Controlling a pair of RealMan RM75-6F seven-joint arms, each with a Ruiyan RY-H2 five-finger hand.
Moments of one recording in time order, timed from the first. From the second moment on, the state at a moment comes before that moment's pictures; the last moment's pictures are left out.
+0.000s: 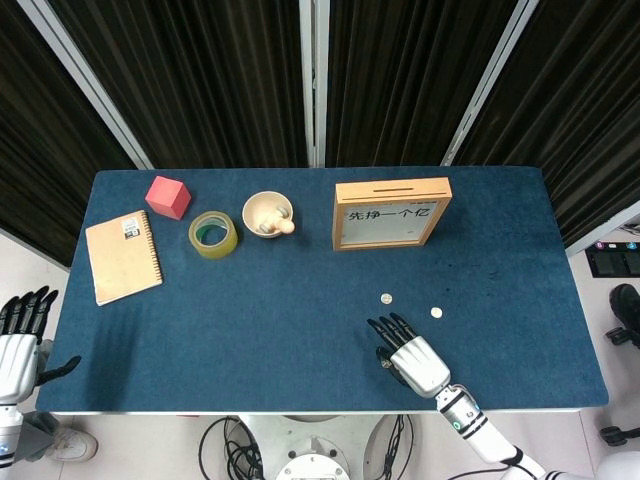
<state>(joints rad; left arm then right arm) -0.05 -1.25 -0.04 -1.37 1.52 1.55 -0.10 0.37 -1.72 -0.11 -1.14 -1.77 1.29 -0.13</state>
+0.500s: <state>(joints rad) -0.06 -1.25 -0.05 -1.35 1.53 1.56 -0.11 0.37 -1.75 -0.10 -1.10 -1.78 1.33 -0.08</state>
